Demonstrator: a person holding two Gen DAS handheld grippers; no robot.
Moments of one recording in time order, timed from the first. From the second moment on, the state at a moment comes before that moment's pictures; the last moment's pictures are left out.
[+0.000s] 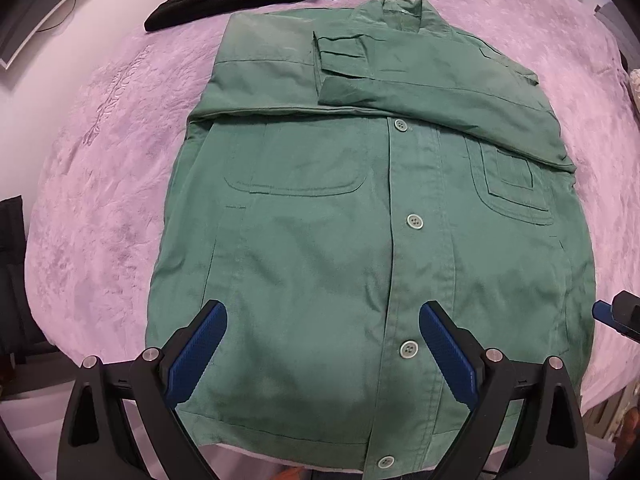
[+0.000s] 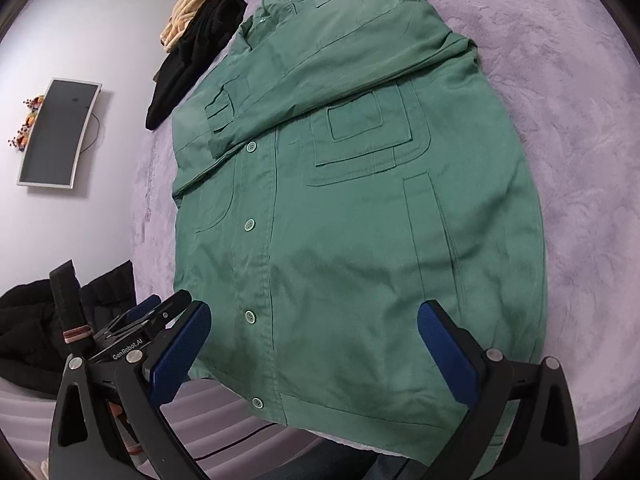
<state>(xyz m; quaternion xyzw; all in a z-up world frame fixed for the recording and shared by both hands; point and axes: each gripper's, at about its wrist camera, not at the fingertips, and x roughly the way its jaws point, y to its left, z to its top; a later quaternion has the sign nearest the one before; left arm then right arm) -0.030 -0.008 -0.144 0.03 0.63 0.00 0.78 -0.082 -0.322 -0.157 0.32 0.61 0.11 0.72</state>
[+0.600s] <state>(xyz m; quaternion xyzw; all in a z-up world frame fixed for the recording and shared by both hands) -0.102 0.093 -0.171 -0.02 0.65 0.00 0.76 -0.168 -0.316 -0.183 0.41 0.61 0.03 0.68</state>
